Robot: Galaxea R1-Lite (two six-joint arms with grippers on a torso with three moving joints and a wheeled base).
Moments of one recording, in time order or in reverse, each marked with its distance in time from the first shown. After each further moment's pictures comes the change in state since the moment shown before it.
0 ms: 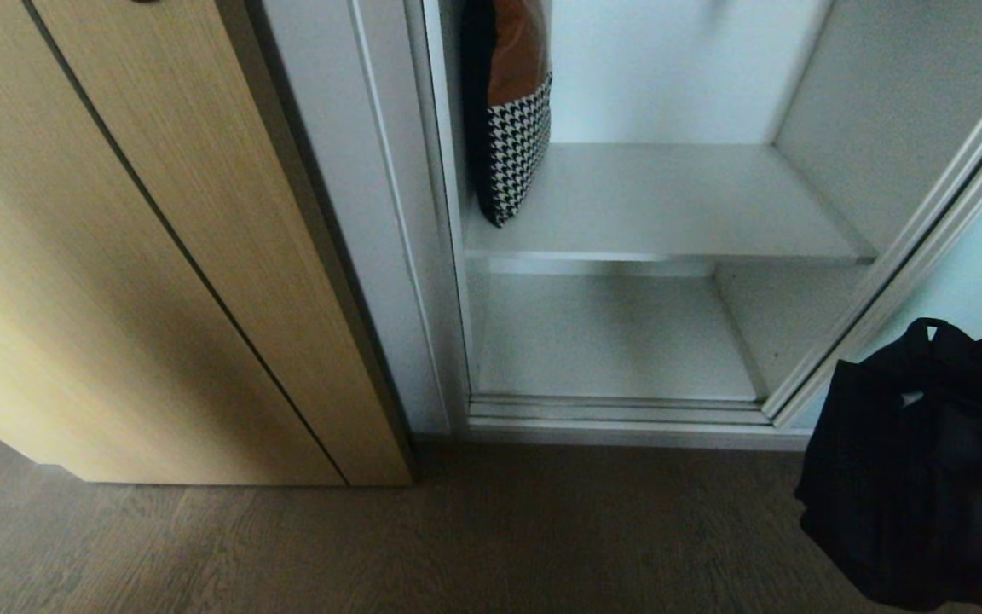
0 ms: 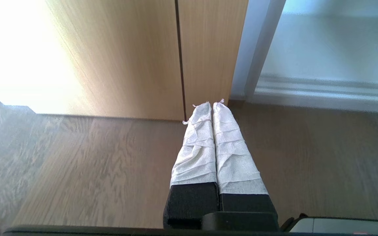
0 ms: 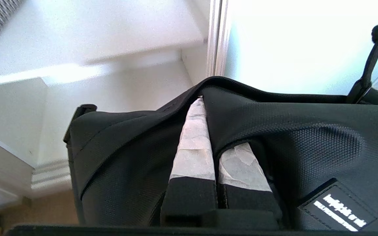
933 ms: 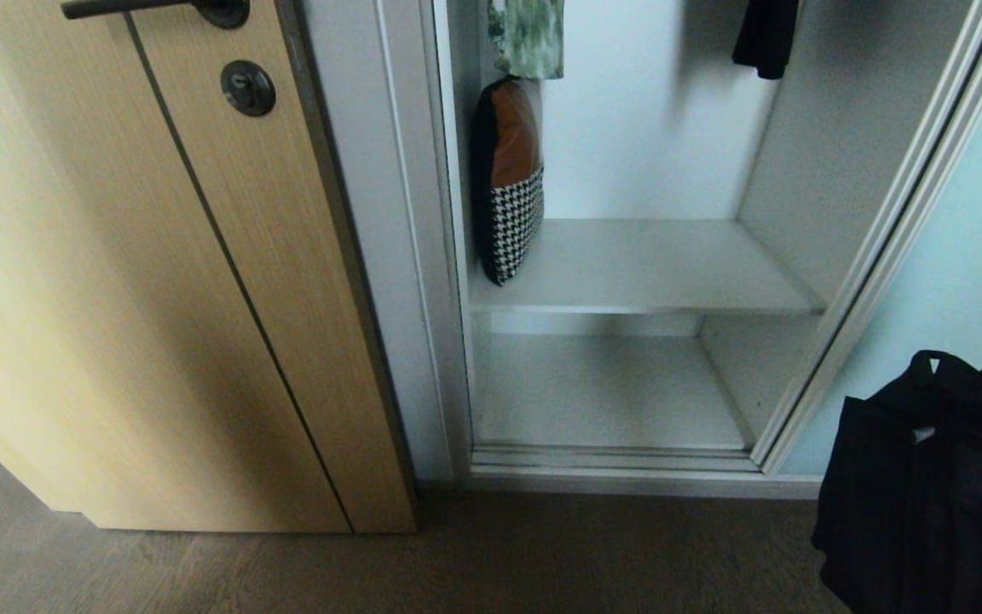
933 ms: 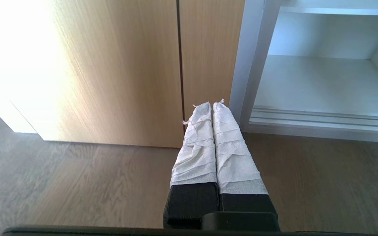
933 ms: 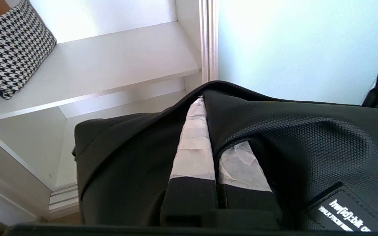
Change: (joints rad) left arm 0.000 0.000 0.000 0.000 0.000 0.003; right arm 0.000 -0.009 0.013 0.014 0.001 0.000
